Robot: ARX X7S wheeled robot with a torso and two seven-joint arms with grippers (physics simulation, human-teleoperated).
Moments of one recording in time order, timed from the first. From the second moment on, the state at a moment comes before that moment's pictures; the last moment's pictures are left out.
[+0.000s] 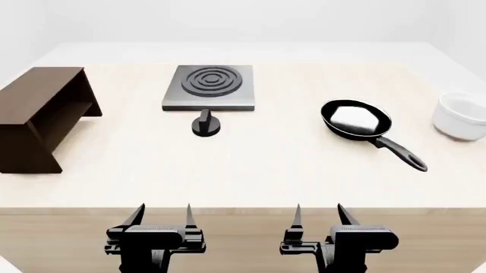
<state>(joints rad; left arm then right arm) 0.00 0.00 0.00 0.00 0.00 0.00 0.00 0.00 0.00 0.00 0.00 0.00 0.00 0.00</state>
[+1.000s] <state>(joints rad) 0.02 -0.07 0.10 0.03 0.05 0.03 -0.19 -0.04 0.08 -0.08 -0.10 0.07 0.00 0.09</state>
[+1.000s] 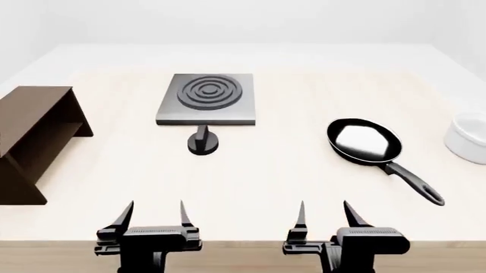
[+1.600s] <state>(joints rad) 0.01 -0.11 0.14 0.06 0.04 0.03 -0.26 -0.04 0.12 -0.10 -0.15 0.10 0.03 0.15</state>
